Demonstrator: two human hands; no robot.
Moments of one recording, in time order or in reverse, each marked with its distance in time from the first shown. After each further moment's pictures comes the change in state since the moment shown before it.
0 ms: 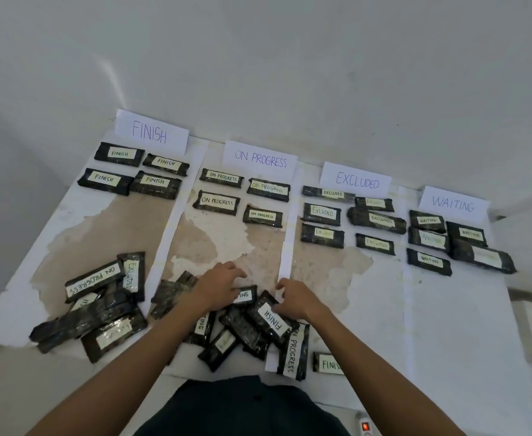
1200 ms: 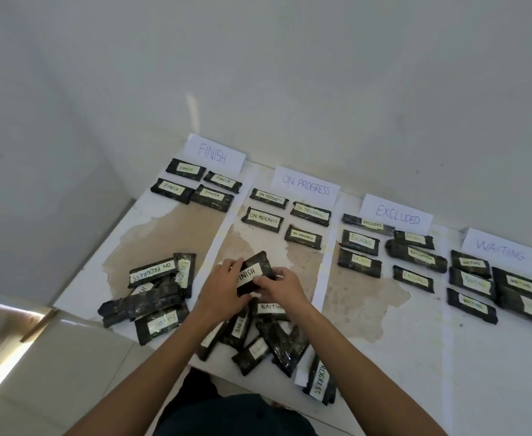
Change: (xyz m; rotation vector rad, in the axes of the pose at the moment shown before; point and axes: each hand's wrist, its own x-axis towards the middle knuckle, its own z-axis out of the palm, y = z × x) left_hand -0.074 -0.014 -0.017 -0.070 0.457 -0.191; right_hand -0.015 -0.111 0.016 1.009 0.064 -0.065
